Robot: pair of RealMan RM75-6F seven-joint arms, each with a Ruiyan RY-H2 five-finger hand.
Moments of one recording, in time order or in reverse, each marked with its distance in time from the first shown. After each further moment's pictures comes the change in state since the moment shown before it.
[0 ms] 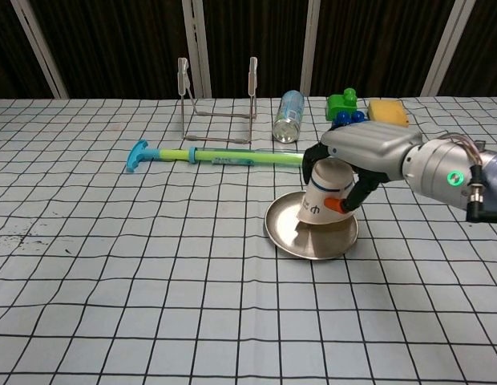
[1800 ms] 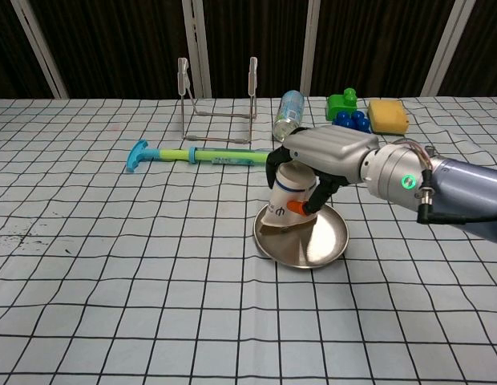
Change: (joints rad) left arm -0.008 -0.002 0.005 0.007 0.010 -0.010 -0.009; right arm 0.058 -0.115 0.038 0.161 -0.116 -0.055 0.143
